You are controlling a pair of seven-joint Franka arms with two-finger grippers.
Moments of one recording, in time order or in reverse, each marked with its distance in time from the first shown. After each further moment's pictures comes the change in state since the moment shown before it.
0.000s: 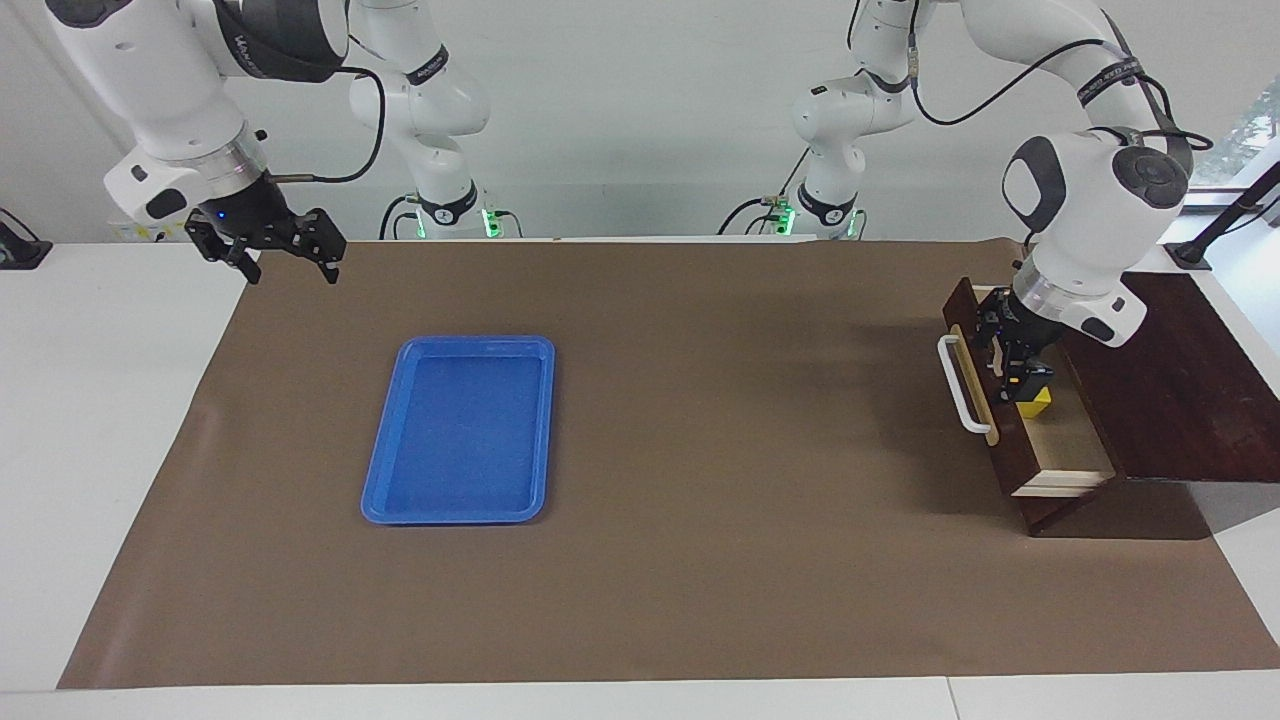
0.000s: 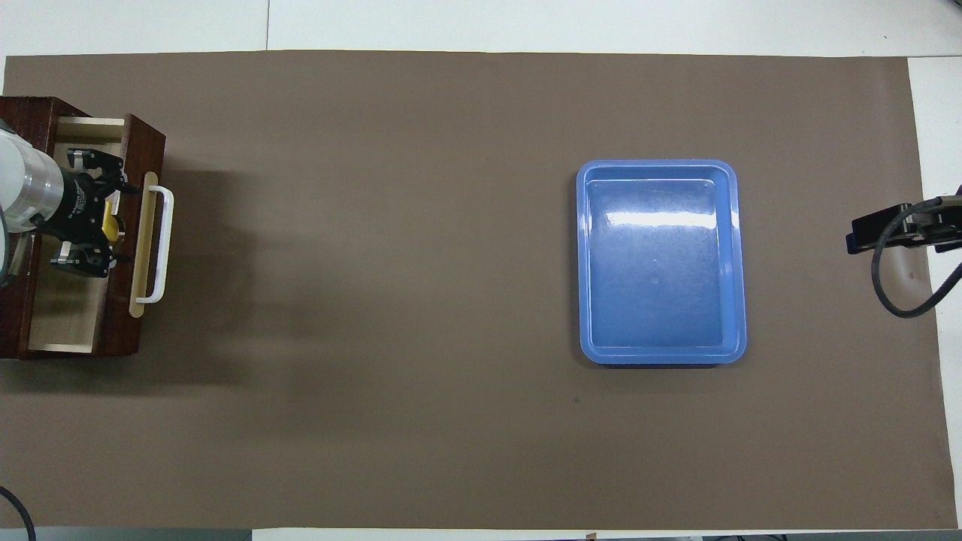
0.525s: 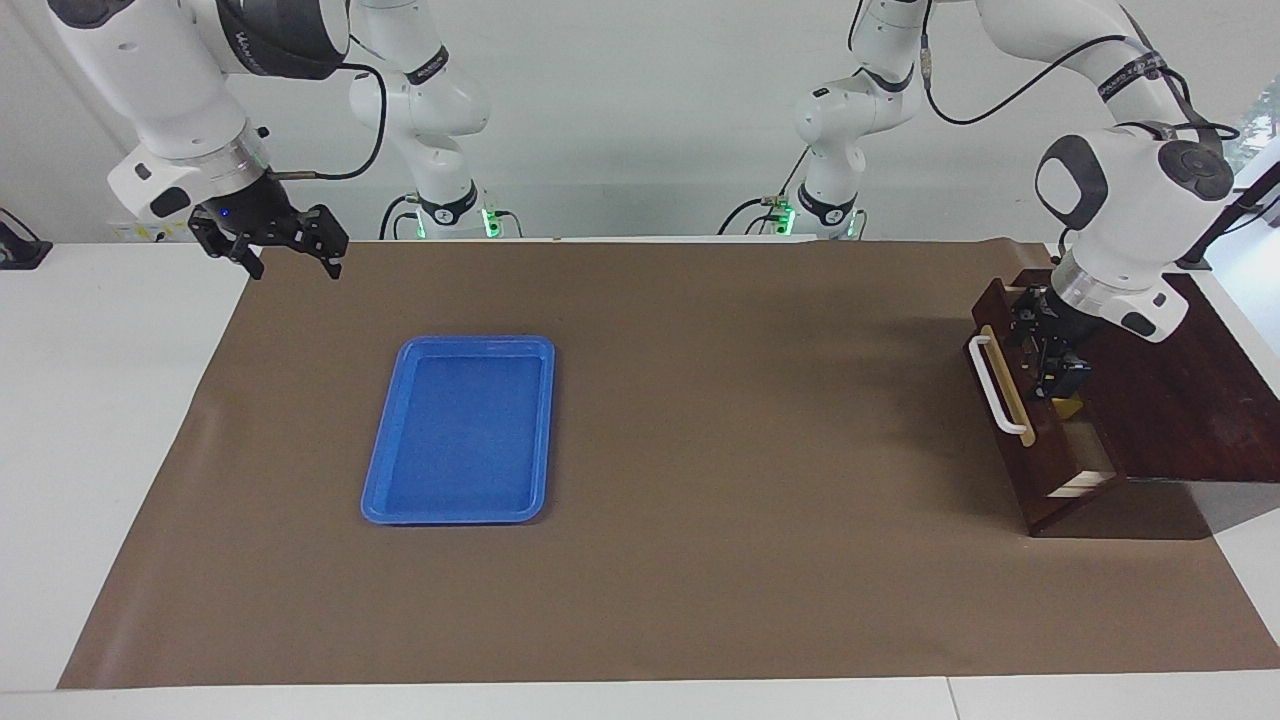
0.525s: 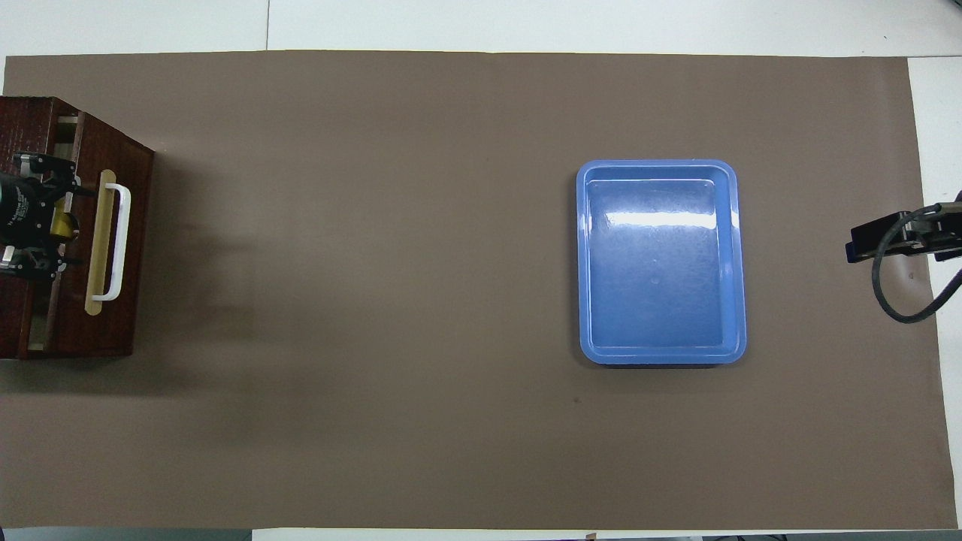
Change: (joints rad) left arm 0.092 -0.001 0.004 0.001 0.000 0.013 0.148; right arm 0.000 -0.005 0.002 0.000 0.000 -0.032 0.000
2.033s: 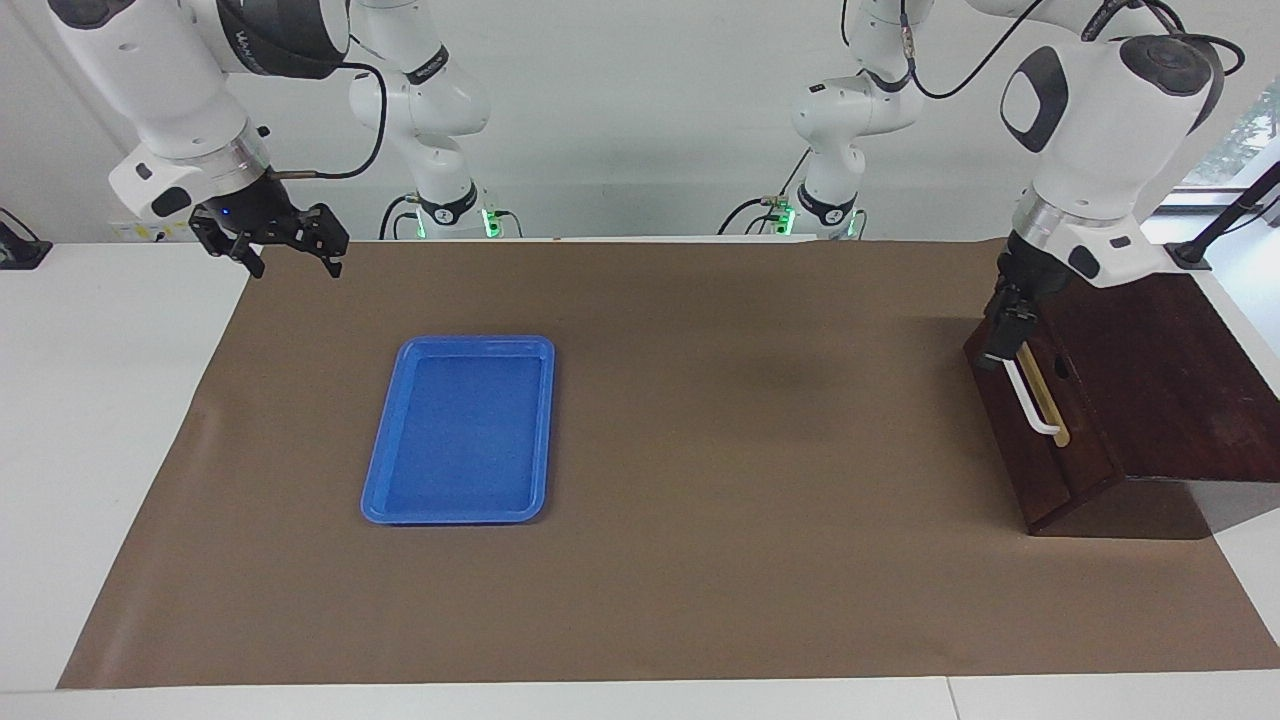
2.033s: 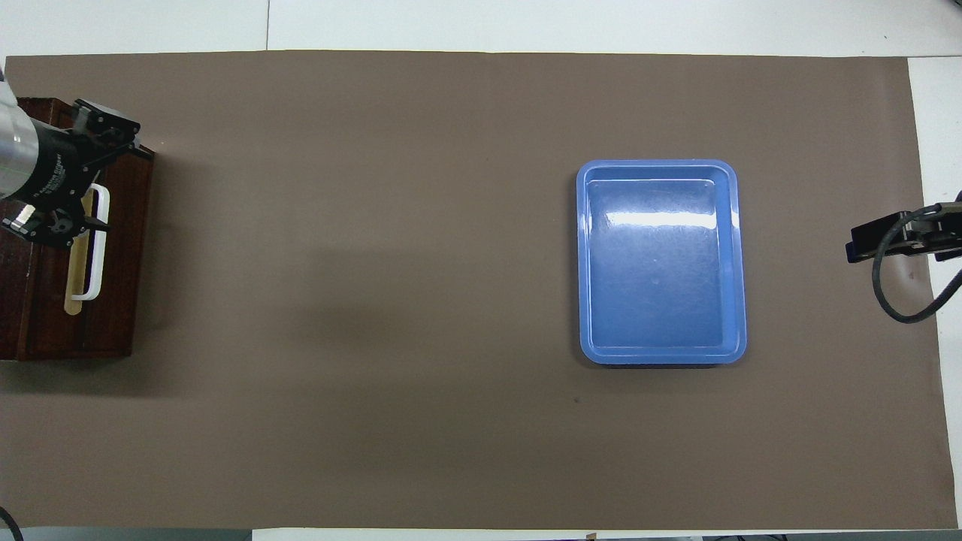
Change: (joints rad) left arm -0.222 -0.044 -0.032 0.215 -0.002 -0.217 0.279; right arm 0.000 0.000 0.000 0.000 0.000 0.000 0.000
